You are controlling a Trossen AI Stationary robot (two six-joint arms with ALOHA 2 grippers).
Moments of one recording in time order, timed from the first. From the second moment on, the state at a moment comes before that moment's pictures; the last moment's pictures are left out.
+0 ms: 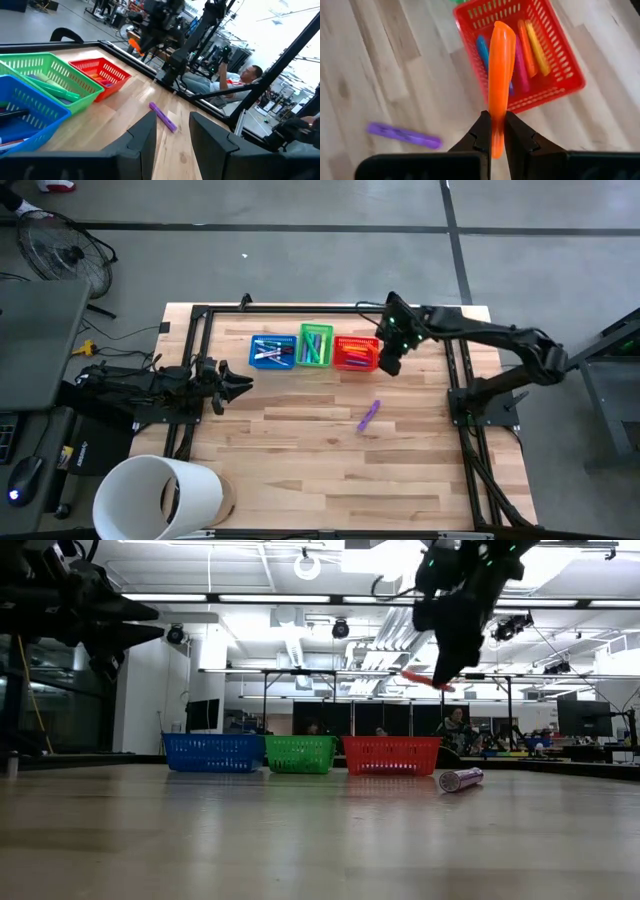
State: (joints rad) left arm -0.16 0.01 0.04 -0.01 -0.30 -0.53; right arm -0.49 1.36 1.05 -0.79 -0.18 -0.01
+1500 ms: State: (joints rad) left arm -0.16 0.01 0.04 -0.01 -0.30 -0.52; right arm -0.53 1.94 1.40 -0.87 -0.07 -0.32
